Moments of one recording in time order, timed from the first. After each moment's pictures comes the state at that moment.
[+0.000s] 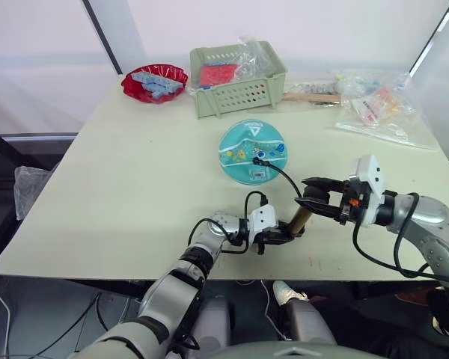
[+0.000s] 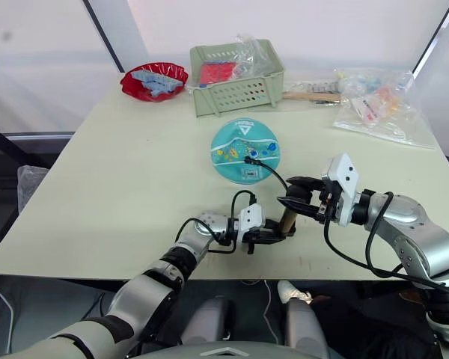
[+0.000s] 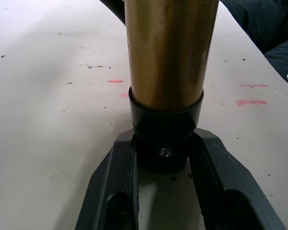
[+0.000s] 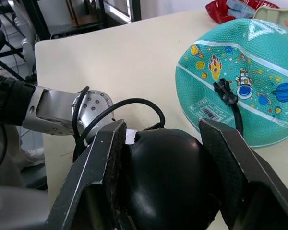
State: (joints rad) left arm -0.63 0.08 -0.31 1.04 0.09 -0.47 -1.09; right arm -0.23 -0.73 0.02 -0.39 0.67 0.54 0.83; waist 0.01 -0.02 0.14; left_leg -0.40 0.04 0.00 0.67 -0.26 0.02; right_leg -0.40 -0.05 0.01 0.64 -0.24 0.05
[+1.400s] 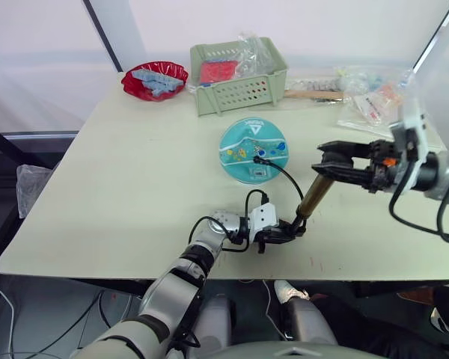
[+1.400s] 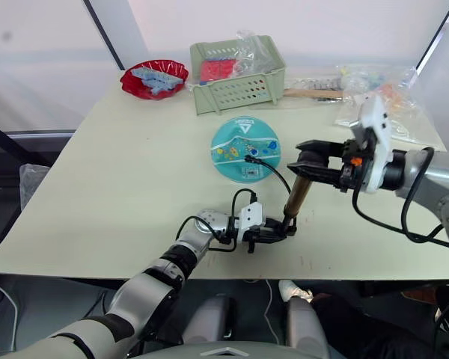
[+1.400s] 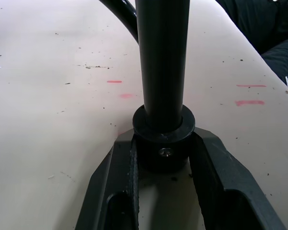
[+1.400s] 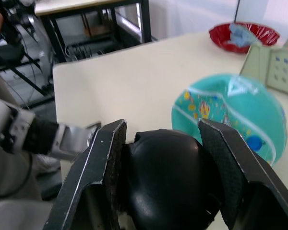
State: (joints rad) left arm -0.64 0.08 -0.31 1.03 0.08 -0.45 -1.12; right arm -0.41 -0.86 -0.09 -0.42 0.88 0.76 0.82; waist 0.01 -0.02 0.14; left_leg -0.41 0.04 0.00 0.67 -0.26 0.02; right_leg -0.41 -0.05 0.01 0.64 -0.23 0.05
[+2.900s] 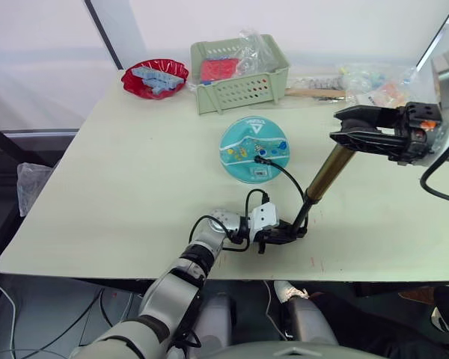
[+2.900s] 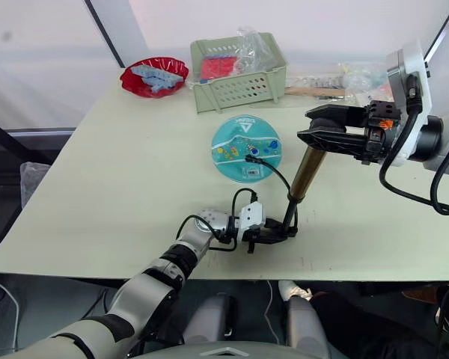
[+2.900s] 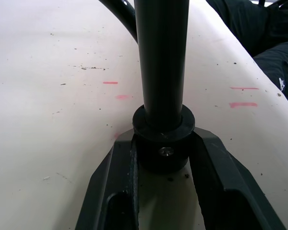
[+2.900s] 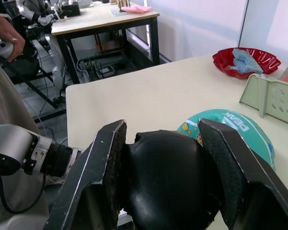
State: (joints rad) left arm -0.64 0.08 -0.31 1.01 0.07 -0.44 -1.16; right arm -0.63 -0.95 -0.23 -0.34 1.10 0.93 0.85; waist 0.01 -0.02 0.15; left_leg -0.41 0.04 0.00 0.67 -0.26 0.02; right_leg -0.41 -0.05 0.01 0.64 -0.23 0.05
